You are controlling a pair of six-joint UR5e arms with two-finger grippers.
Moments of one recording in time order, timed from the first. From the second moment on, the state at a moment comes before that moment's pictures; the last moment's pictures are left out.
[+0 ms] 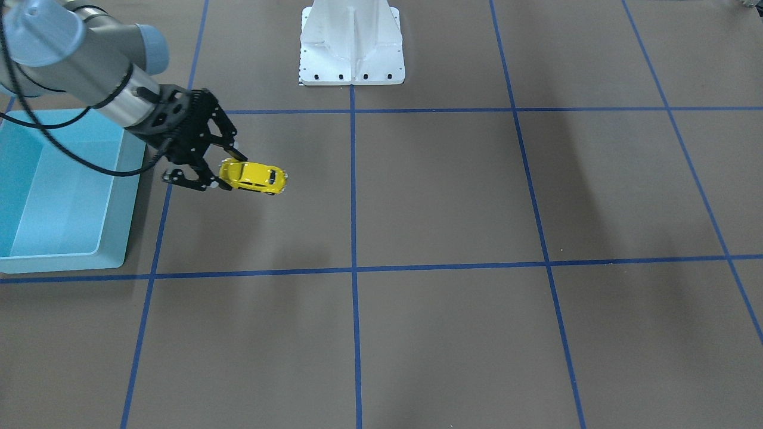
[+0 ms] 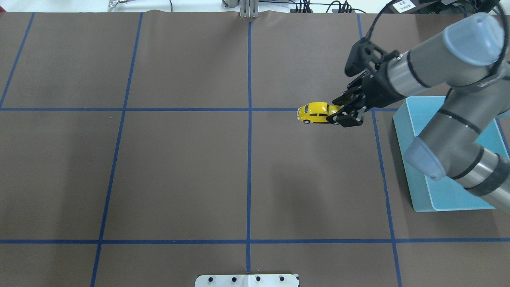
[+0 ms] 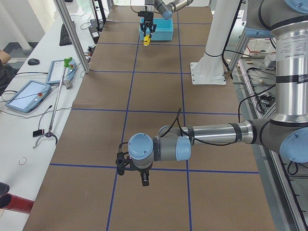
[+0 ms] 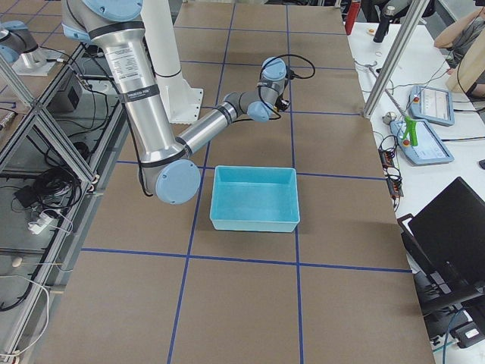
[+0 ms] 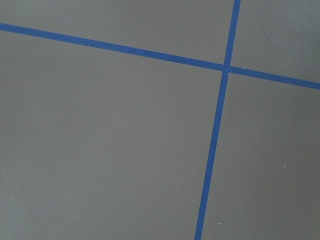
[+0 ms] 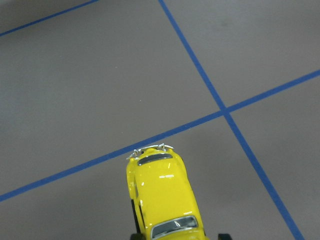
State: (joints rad) left arm -1.65 -1.45 -1.61 -1.61 -2.44 -0.08; right arm 0.90 -1.26 1.85 -1.06 2.32 0.10
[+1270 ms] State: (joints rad) left arm -1.71 -1.46 -1.57 -1.61 -2.44 -0.08; right arm 1.24 -1.68 1.62 -0.64 2.45 -0.31
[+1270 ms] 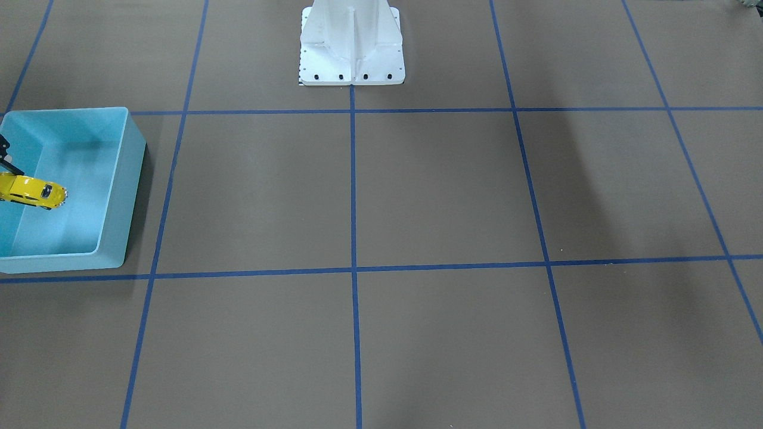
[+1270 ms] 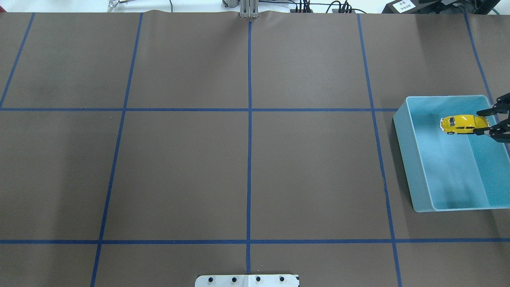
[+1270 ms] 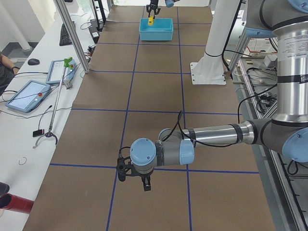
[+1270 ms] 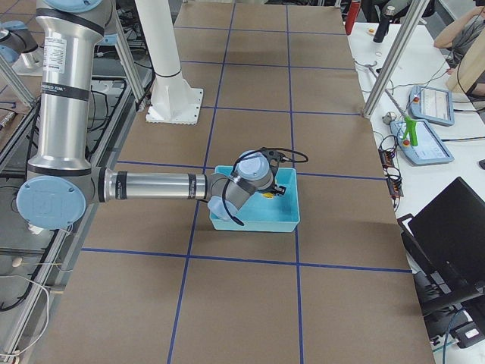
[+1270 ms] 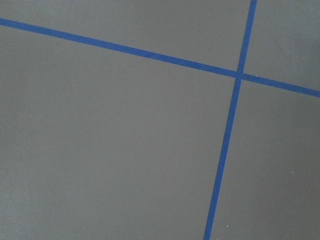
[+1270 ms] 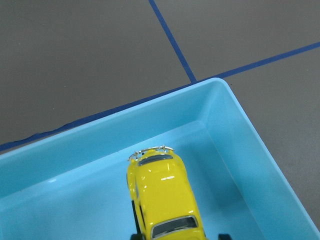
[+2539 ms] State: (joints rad) left arm -1.80 -1.46 -1.52 -1.61 -2.43 -0.08; right arm 1.38 -1.66 1.59 -0.75 2.52 -0.15
